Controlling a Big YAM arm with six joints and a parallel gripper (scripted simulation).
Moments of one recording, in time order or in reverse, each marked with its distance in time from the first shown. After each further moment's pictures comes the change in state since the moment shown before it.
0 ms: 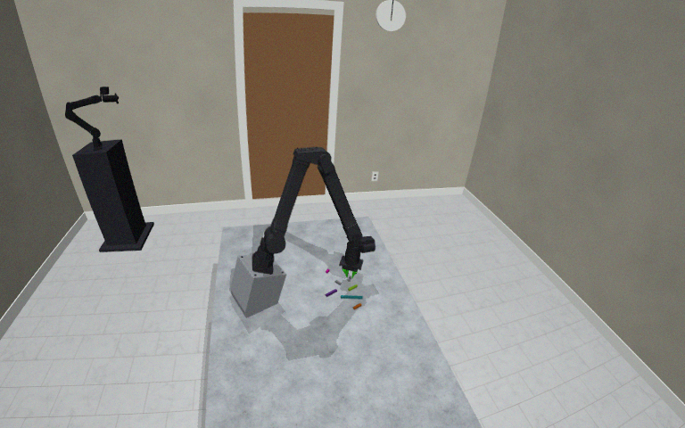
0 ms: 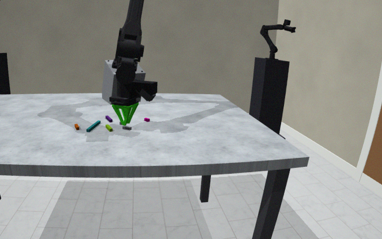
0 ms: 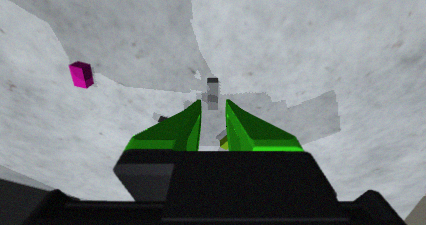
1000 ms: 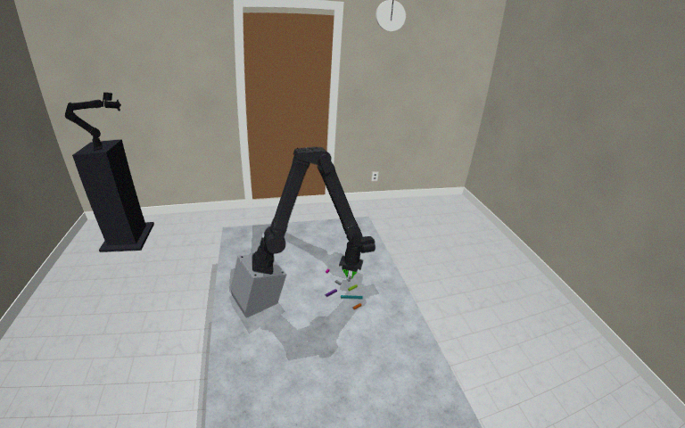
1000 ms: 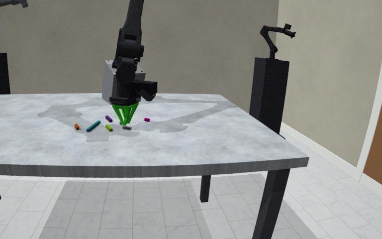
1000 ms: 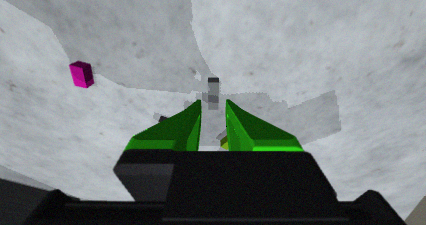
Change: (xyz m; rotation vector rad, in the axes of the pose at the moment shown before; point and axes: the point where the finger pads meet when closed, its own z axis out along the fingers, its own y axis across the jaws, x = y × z) arm 0.000 0.001 0.000 -0.001 0.000 0.000
